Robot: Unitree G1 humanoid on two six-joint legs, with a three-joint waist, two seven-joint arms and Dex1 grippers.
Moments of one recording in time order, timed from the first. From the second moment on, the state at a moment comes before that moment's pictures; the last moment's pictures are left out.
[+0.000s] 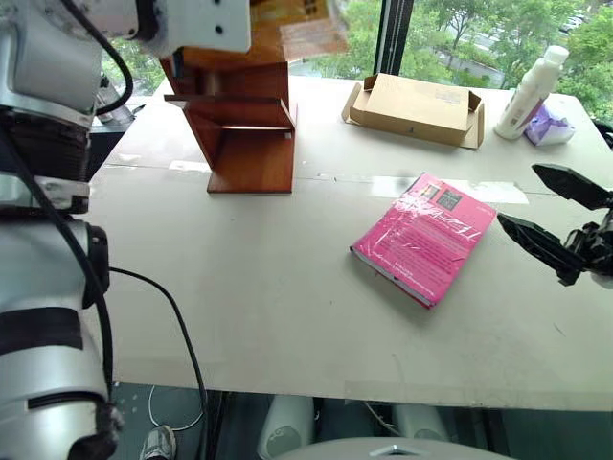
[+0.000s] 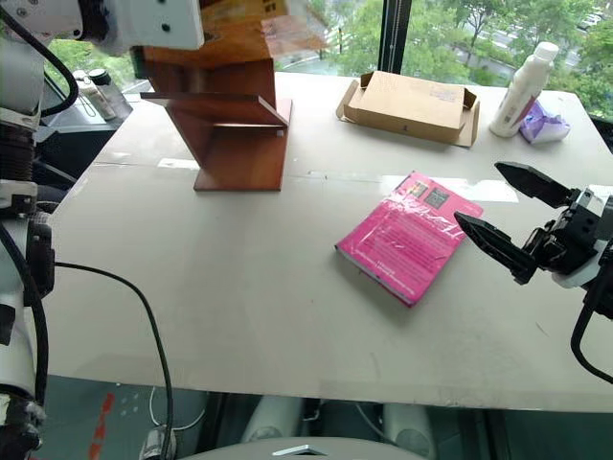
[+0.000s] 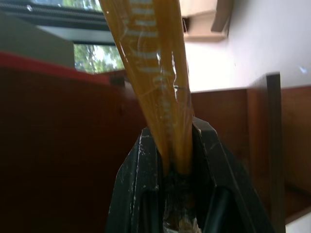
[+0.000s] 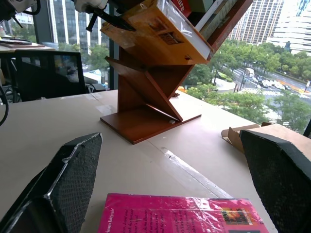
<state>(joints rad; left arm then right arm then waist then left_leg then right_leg) -1.44 0.94 -0.37 0.57 0.42 -0.16 -1.12 0.04 -0.77 -0.55 -0.55 0.96 0.39 0.82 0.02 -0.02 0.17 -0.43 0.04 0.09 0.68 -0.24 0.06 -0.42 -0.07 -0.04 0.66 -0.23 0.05</state>
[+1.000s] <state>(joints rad) -0.92 0.79 0.08 -0.33 -0.41 1.06 -1.38 0.16 -0.82 -0.66 -0.57 1.02 0.44 0.83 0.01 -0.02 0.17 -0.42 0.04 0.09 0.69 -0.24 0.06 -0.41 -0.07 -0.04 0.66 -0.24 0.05</state>
